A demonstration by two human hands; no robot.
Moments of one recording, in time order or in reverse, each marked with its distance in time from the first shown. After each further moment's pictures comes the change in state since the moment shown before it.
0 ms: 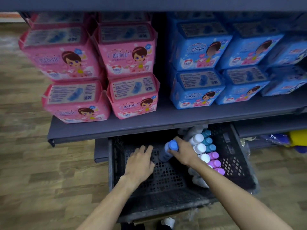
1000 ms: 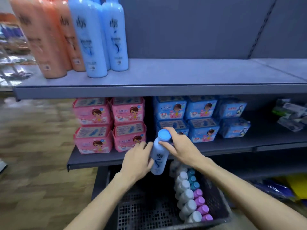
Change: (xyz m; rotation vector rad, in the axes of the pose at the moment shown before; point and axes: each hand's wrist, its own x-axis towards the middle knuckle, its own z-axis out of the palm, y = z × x) left_hand -0.049 0.088 -0.148 0.182 0.542 0.219; right_hand -0.112 -0.119 -0.196 -0.116 0.421 -0.626
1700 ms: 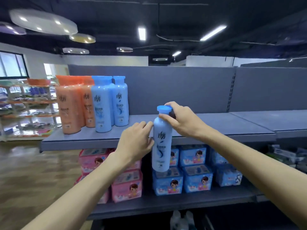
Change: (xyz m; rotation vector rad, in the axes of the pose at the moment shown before) left_hand 0.082 0.048 -0.204 0.245 0.563 0.139; right_hand 0.083 -0.094 -0.216 -0.012 0.241 -0.165
